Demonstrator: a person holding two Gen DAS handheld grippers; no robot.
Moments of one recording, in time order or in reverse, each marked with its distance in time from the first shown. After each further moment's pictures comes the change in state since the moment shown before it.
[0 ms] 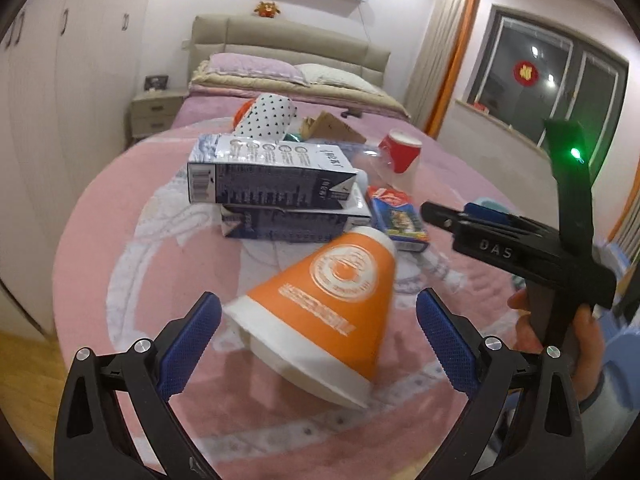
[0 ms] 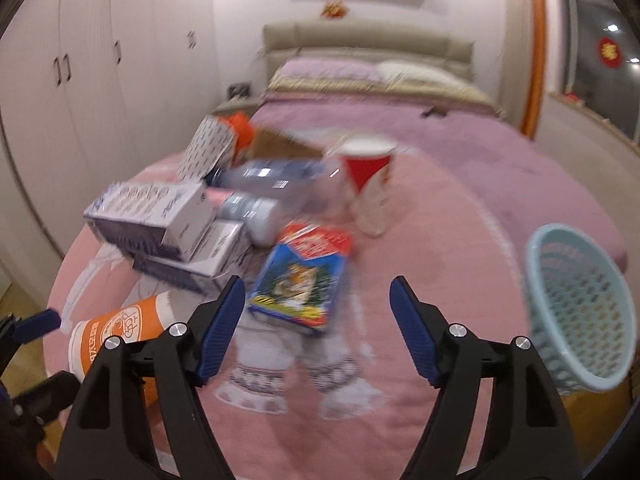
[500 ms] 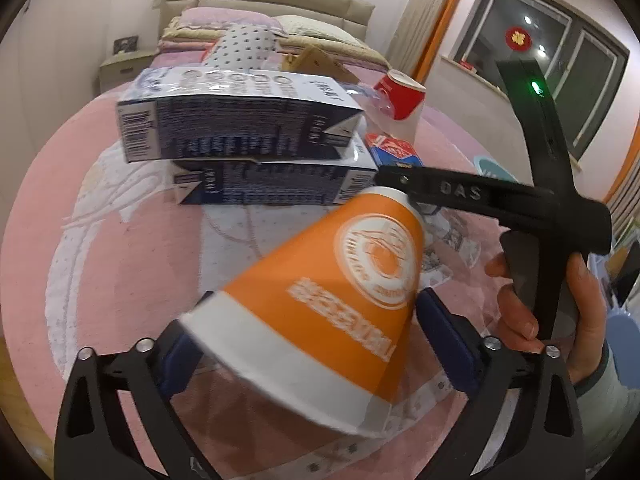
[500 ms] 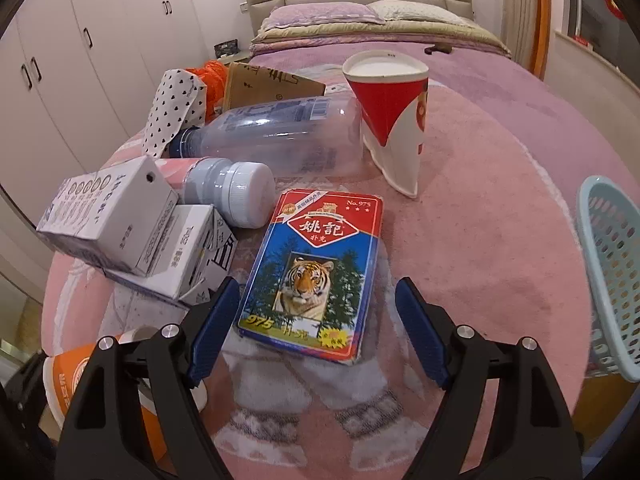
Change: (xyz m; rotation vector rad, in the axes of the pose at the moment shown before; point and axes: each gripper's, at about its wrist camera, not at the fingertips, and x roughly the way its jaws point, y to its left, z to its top) left arm 0.052 0.008 -0.003 0.009 0.190 -0.103; right arm 0.065 -0.006 0.008 0.112 0.191 0.022
